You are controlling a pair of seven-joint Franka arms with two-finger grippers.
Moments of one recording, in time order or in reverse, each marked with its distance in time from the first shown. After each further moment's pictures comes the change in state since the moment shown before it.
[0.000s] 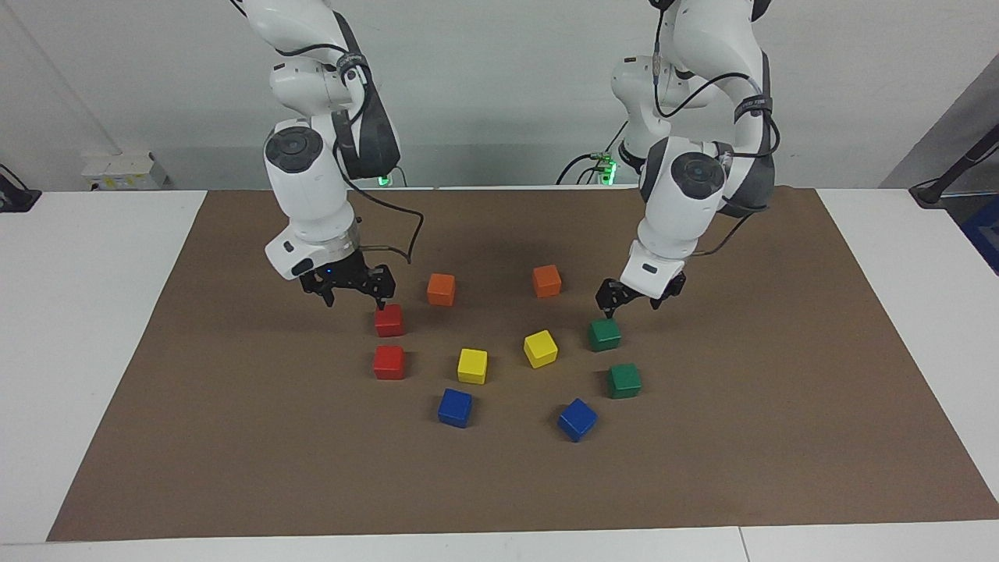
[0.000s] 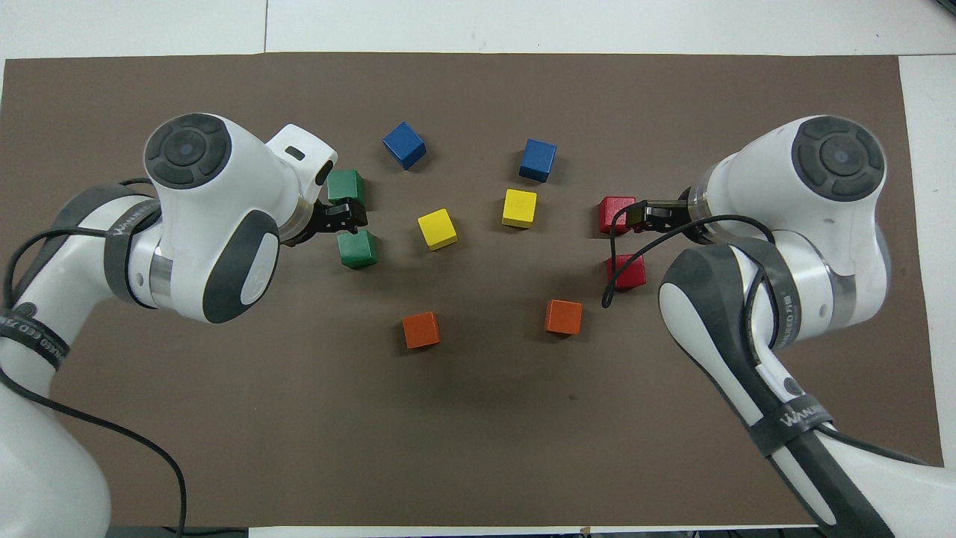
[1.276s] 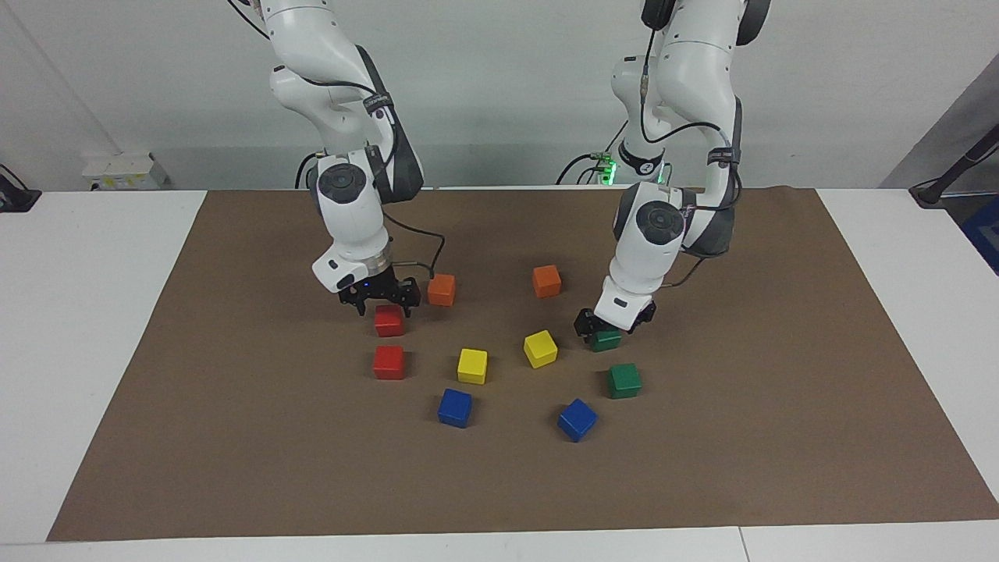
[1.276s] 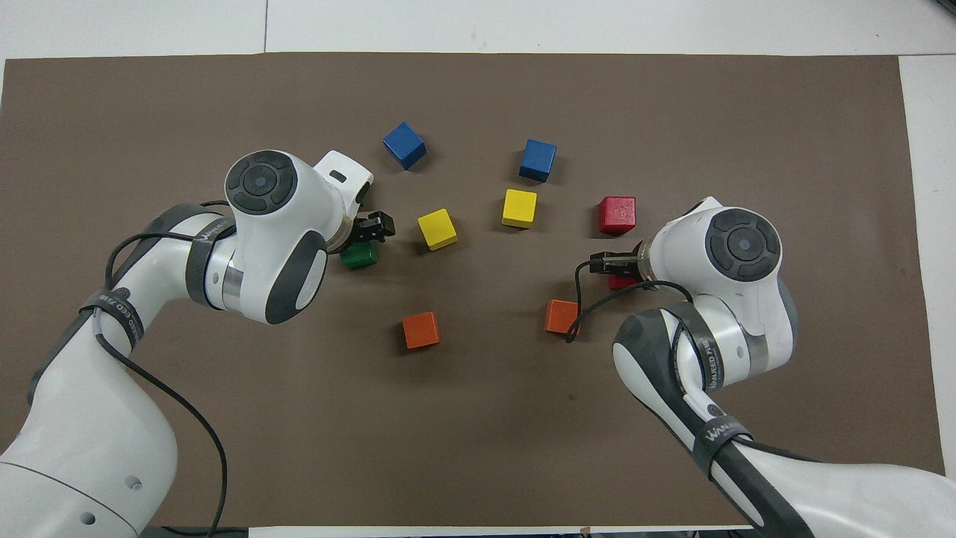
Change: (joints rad) left arm -0.031 0.109 0.005 -0.062 0.017 0.184 -0.041; right arm 0.056 0.015 0.000 -0.241 0.000 0.266 0.029
